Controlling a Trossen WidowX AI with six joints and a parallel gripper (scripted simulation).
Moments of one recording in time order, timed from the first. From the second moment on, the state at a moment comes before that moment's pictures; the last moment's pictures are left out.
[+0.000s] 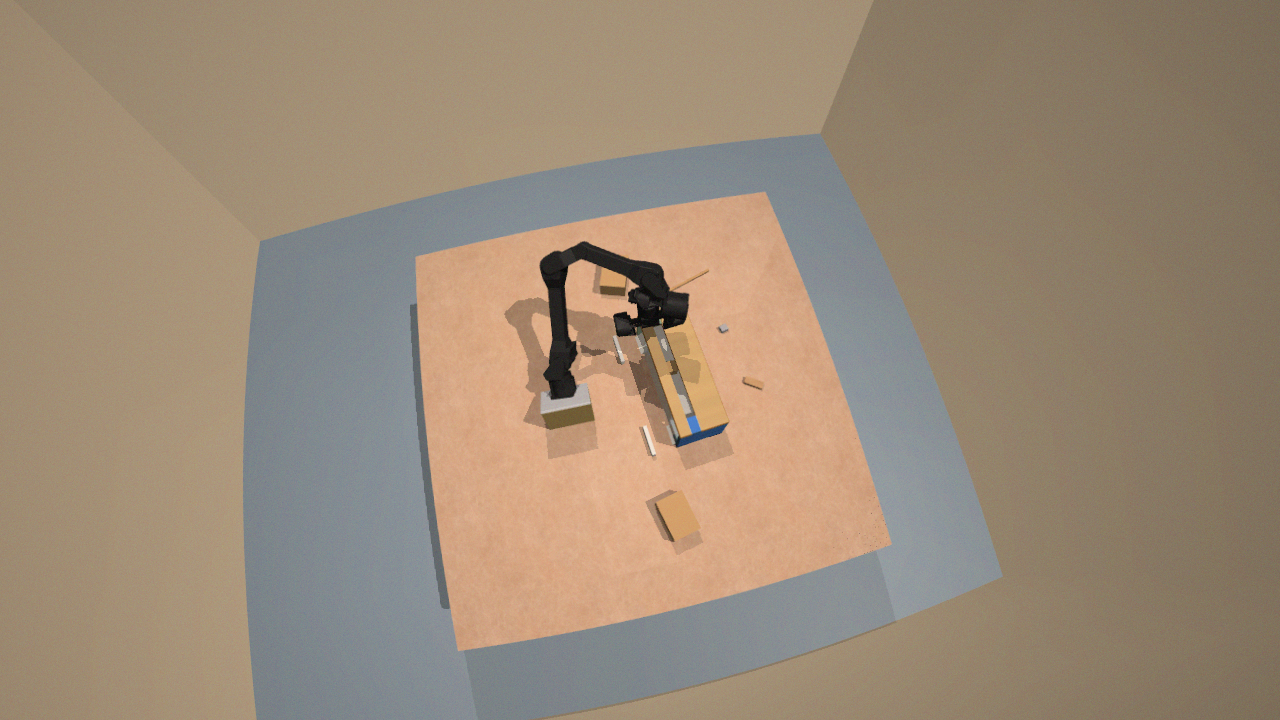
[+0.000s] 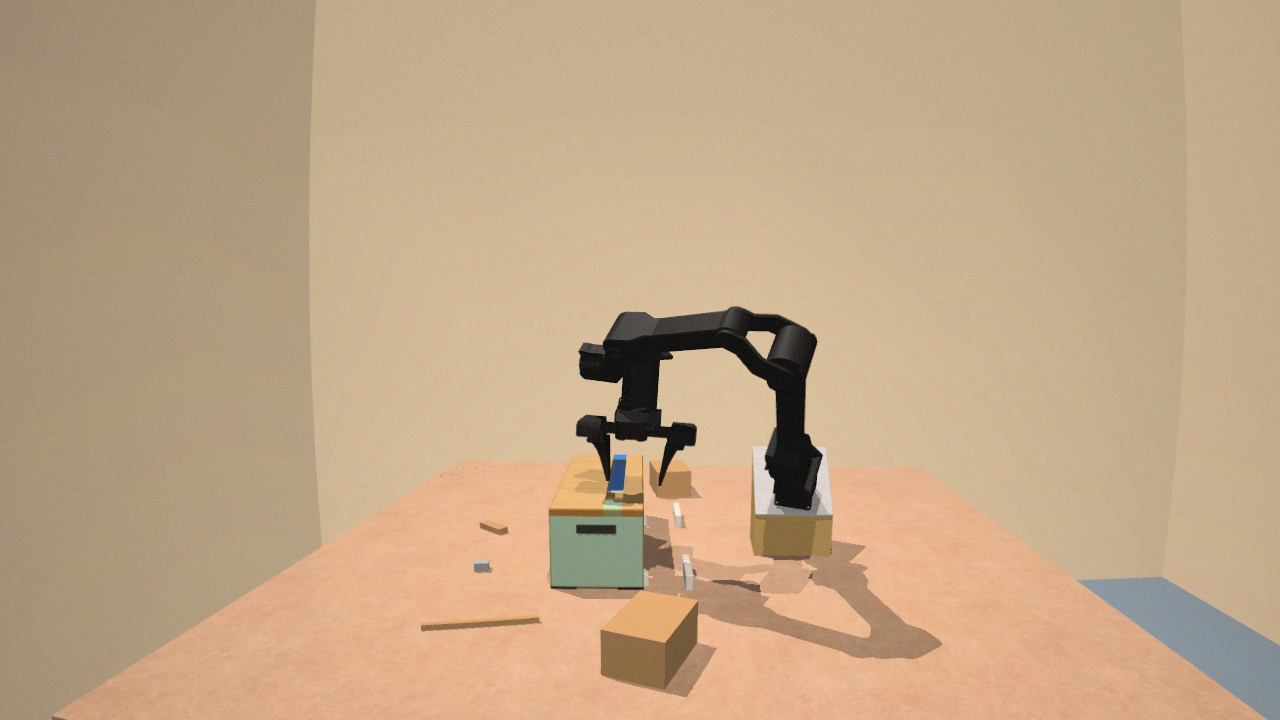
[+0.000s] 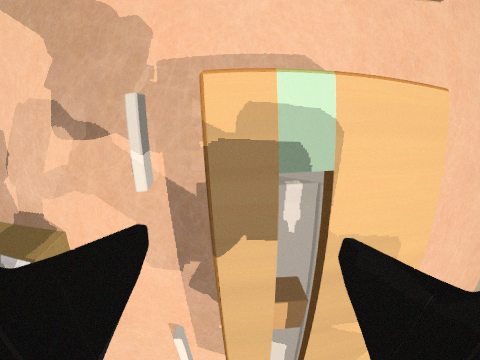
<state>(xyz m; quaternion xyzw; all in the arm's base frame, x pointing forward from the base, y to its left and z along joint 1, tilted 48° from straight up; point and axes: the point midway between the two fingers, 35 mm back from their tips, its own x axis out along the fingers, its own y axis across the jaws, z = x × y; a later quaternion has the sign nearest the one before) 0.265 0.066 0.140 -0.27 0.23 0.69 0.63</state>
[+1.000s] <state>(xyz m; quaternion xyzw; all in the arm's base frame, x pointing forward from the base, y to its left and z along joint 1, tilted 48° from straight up) 0.277 -0.022 0.034 -0.24 0.13 0.75 0.61</state>
